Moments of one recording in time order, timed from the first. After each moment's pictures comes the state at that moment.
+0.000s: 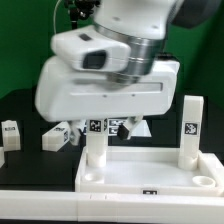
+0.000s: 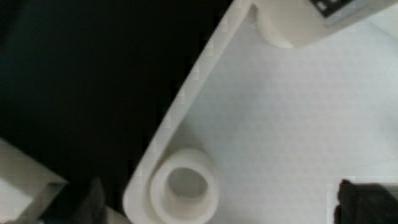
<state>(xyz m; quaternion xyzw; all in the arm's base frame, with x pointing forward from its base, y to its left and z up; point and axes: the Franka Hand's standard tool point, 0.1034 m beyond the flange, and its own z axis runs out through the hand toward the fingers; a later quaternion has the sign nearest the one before) 0.611 -0.060 0.084 0.98 0.18 -0.12 0.05</state>
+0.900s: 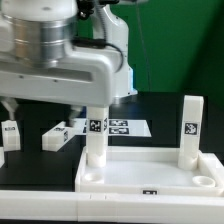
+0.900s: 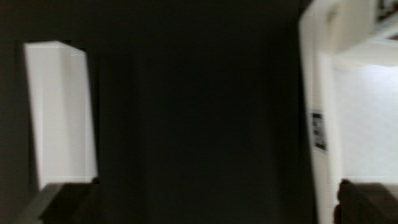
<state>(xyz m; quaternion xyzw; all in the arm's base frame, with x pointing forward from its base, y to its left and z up) 0.583 -0.143 0.098 0.98 -0.09 -0.16 0.02</state>
